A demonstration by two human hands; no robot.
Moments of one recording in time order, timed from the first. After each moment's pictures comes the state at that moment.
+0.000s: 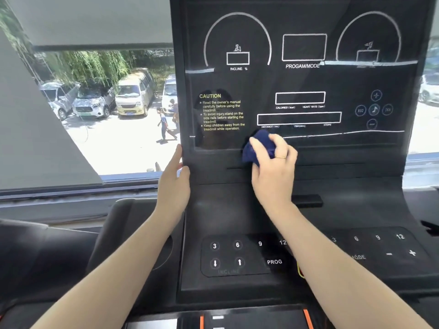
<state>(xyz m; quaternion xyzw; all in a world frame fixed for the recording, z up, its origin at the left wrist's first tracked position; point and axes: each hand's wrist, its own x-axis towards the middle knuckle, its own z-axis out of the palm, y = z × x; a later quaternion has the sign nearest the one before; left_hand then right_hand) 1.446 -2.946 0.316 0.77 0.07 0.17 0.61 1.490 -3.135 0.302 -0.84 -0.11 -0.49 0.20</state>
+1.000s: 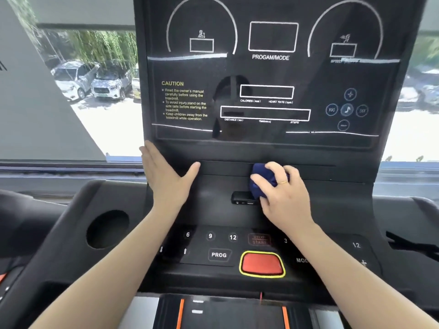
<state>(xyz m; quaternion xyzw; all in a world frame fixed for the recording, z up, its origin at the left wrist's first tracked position) 1.443 -3.034 0.305 0.85 0.19 0.26 0.42 1.473 -3.267 0.271 -0.88 -0.27 -0.39 0.08</state>
